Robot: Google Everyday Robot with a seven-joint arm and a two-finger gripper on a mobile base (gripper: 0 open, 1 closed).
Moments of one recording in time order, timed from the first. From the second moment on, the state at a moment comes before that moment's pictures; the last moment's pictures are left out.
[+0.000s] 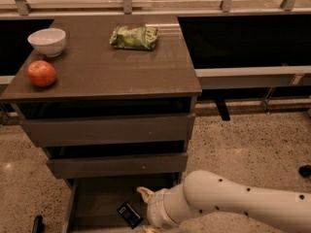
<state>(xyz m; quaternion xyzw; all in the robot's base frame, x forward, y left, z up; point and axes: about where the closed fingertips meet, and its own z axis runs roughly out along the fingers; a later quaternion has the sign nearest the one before) 0.337 0.054 0.572 -0.62 0.68 0.30 0.25</state>
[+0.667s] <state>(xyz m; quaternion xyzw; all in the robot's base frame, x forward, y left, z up) 0.365 0.053 0.521 -0.61 0.69 0.29 0.25</state>
